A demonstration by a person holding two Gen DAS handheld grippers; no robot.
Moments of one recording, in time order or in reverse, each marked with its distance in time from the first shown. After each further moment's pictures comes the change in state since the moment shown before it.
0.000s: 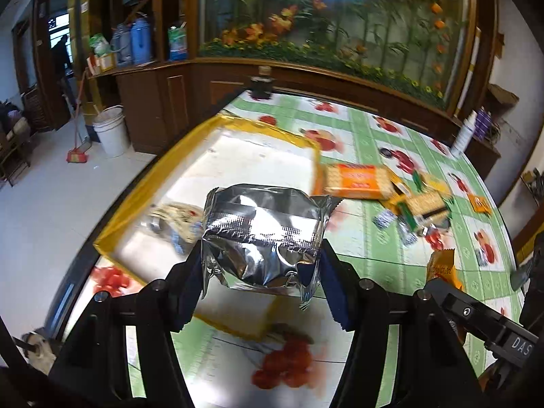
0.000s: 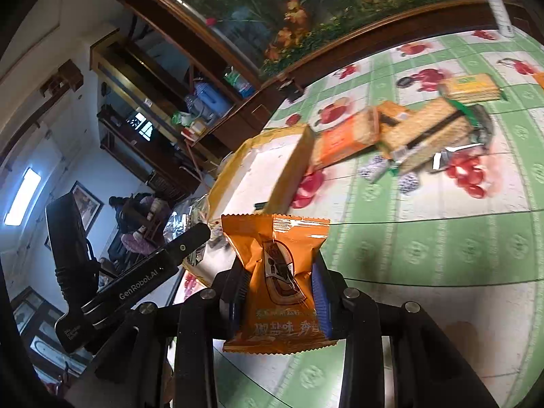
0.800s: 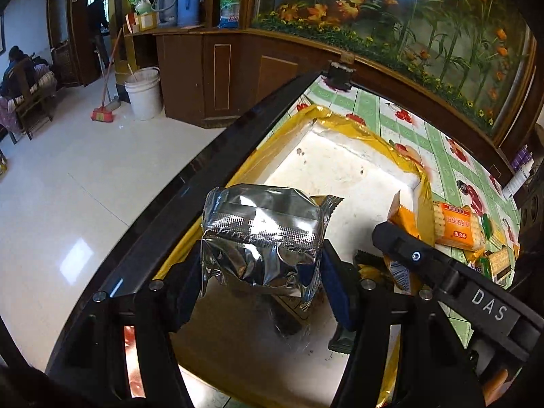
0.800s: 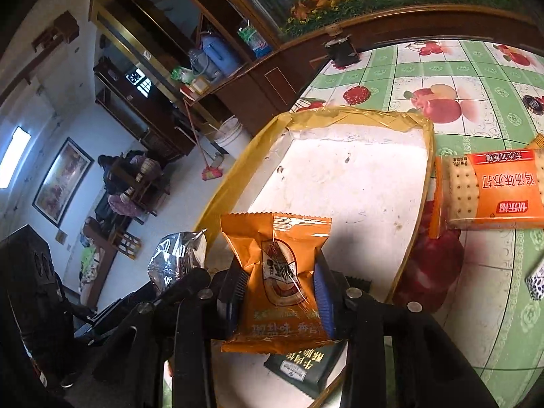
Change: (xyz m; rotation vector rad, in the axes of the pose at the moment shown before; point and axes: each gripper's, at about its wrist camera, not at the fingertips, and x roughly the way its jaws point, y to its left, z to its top) left arm 0.089 0.086 0.030 -0.169 0.106 0.085; right arm 0.195 0.068 0.064 -0.123 0.159 -0.060
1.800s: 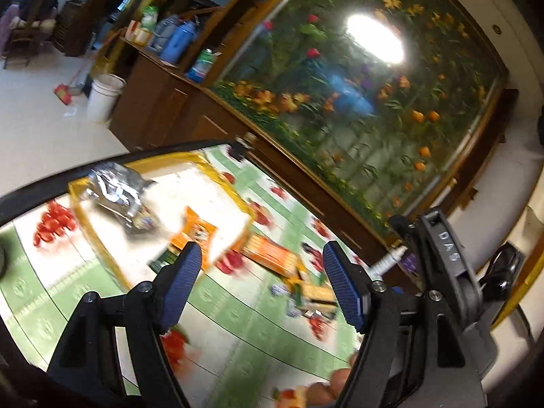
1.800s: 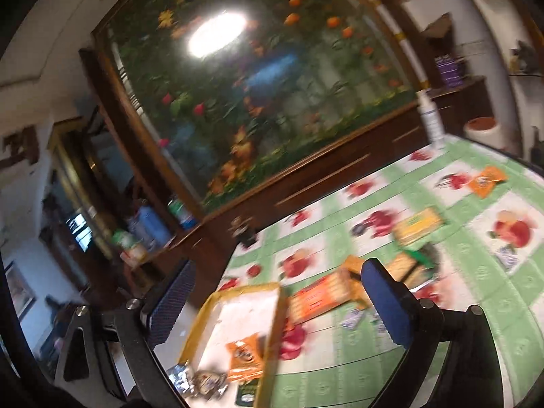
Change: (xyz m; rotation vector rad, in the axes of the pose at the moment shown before) left arm -0.164 -0.052 -0.094 -0.327 -0.326 -0.463; right arm -0.241 -0.002 -0.054 0.257 -0.759 -0.344
